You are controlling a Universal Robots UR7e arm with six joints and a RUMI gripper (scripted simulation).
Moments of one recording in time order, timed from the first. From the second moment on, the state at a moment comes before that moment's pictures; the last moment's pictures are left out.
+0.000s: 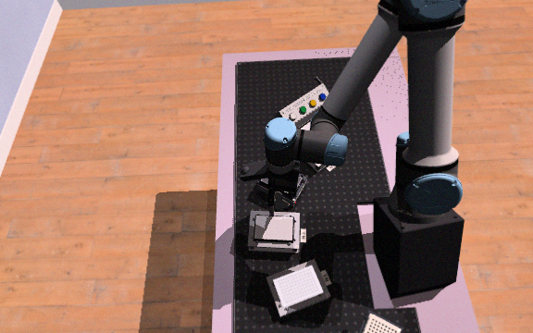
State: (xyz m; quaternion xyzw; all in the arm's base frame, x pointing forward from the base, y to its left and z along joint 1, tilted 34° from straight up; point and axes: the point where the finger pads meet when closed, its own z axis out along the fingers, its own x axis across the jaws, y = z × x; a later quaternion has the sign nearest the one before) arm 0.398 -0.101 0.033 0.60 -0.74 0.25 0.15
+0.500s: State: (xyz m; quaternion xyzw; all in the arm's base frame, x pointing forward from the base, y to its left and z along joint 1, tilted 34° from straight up) arm 0.407 -0.047 -0.003 0.66 -0.69 0.24 0.17
